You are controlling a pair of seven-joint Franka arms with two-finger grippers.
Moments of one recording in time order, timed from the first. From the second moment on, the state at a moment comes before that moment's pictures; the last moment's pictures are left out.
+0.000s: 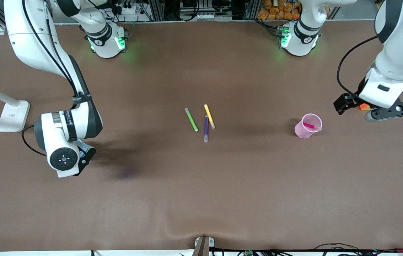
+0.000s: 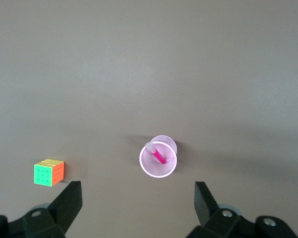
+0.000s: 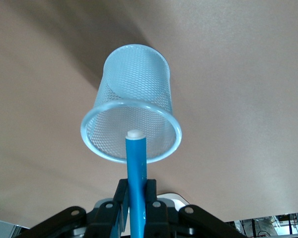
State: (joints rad) left arm -0.14 0.02 -0.05 -1.68 0.19 1.71 -0.36; right arm 0.21 0.66 -0.10 -1.48 -0.46 1.67 -0.77
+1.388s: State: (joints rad) left arm -0.08 -0.05 -0.04 -1.58 0.06 1.51 -0.22; right arm 0.19 0.67 -0.09 -1.53 -0.40 1.73 -0.72
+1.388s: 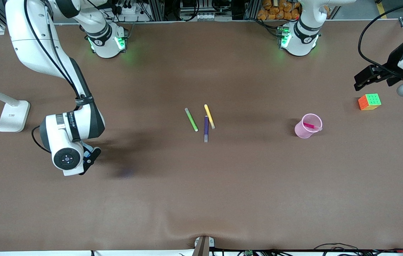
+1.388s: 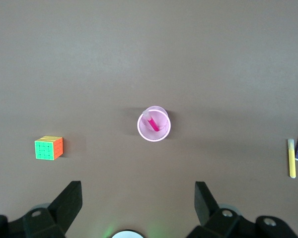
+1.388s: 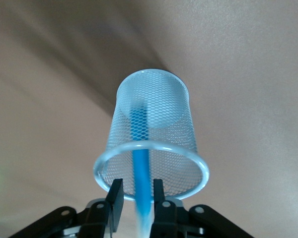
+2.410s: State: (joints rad) left arm -0.09 -0.08 -0.05 -1.61 0.06 1.52 -0.22; right arm 0.20 0.65 -0.08 -1.43 -0.40 1.73 -0.72
